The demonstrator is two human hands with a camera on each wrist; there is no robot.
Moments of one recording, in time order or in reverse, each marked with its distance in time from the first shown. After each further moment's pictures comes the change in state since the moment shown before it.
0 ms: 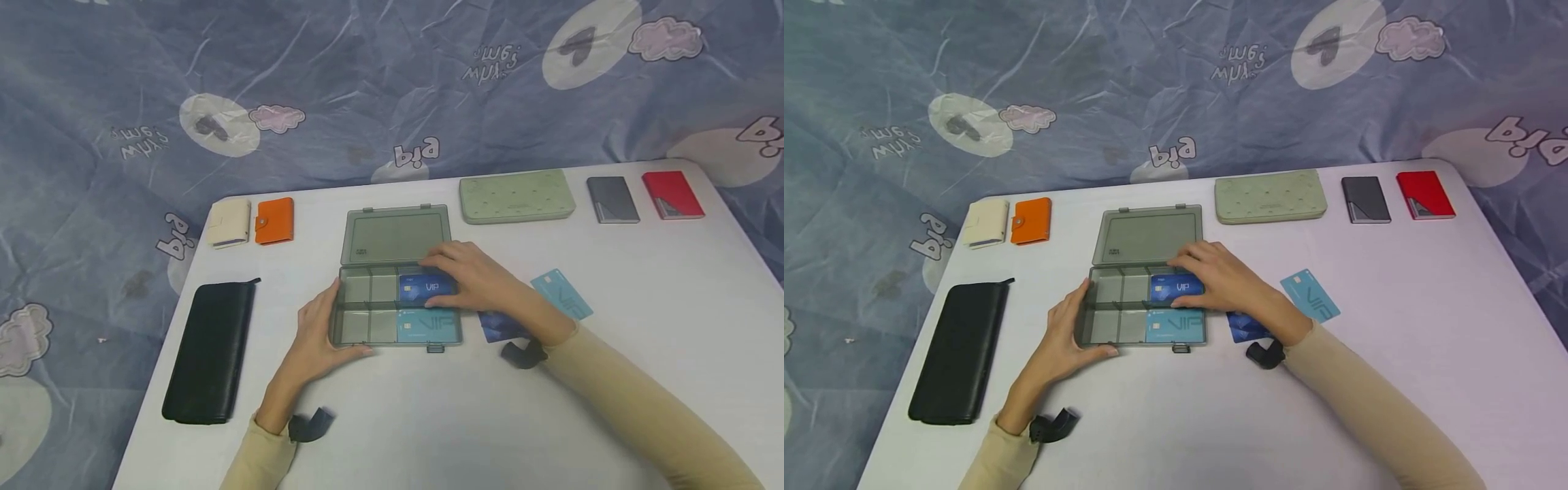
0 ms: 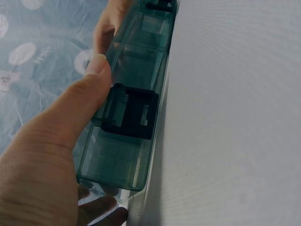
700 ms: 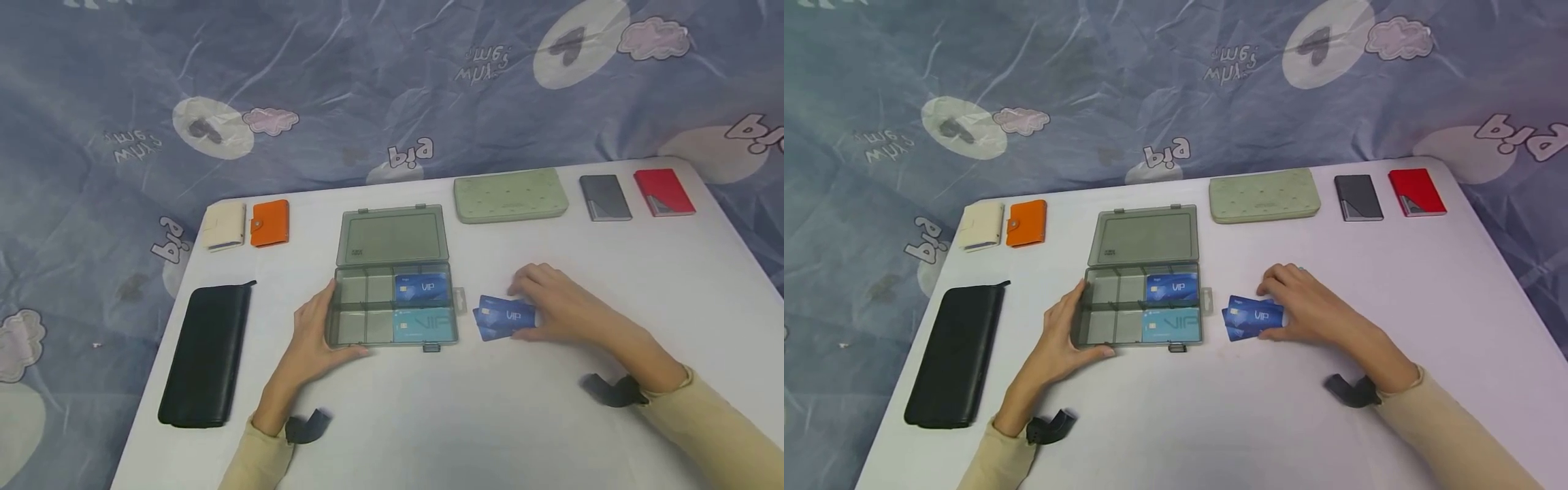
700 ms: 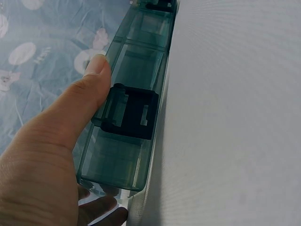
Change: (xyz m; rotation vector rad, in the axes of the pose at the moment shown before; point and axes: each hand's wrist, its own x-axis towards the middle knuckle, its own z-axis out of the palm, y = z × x) left_hand -0.001 -0.001 0.000 0.004 -0.009 0.004; right_hand -0.119 0.024 -0.034 -0.061 -0.090 0.244
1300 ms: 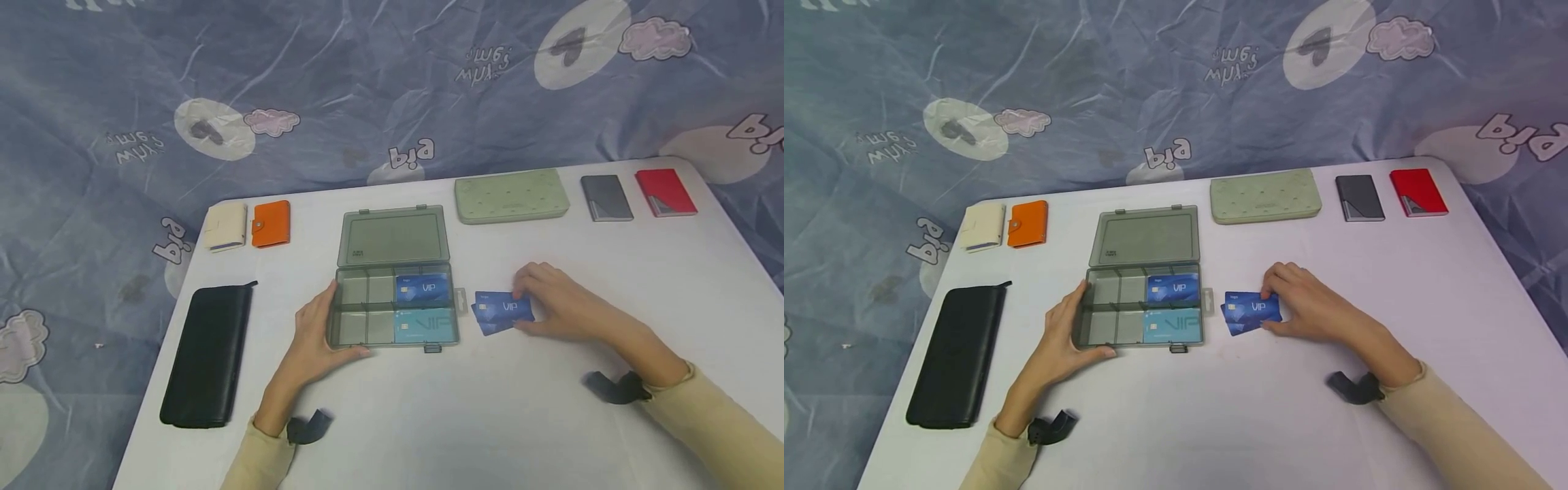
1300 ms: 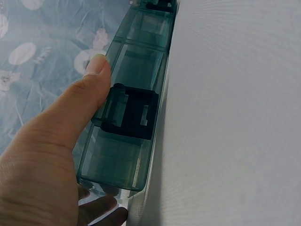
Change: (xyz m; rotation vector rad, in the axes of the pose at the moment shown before) left_hand -0.001 0.001 0.000 -0.003 0.004 0.005; right_hand 0.002 0.007 0.000 0.078 -0.038 0.040
